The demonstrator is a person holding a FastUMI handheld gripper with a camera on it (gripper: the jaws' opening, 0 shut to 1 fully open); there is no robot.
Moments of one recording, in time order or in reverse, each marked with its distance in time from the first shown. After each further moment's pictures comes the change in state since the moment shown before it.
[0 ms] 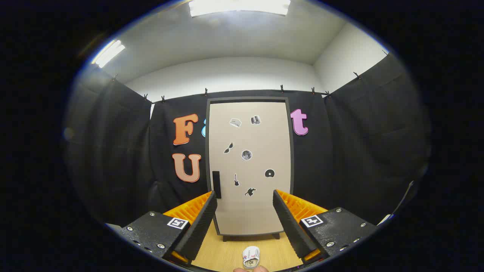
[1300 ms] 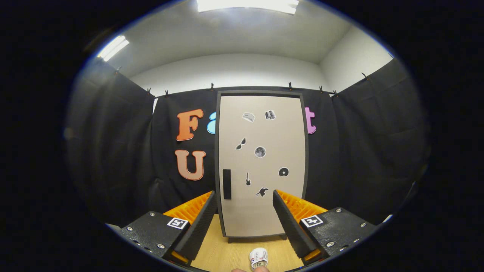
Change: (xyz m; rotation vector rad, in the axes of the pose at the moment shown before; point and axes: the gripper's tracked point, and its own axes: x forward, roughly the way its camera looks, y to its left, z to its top) arm 0.041 0.054 -0.022 -0.022 0.028 0.018
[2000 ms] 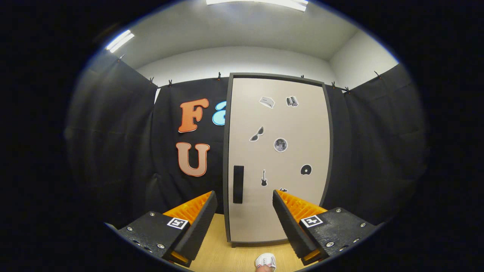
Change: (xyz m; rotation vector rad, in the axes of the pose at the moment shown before) arm 0.098 0.046 -0.033 -0.038 0.035 0.040
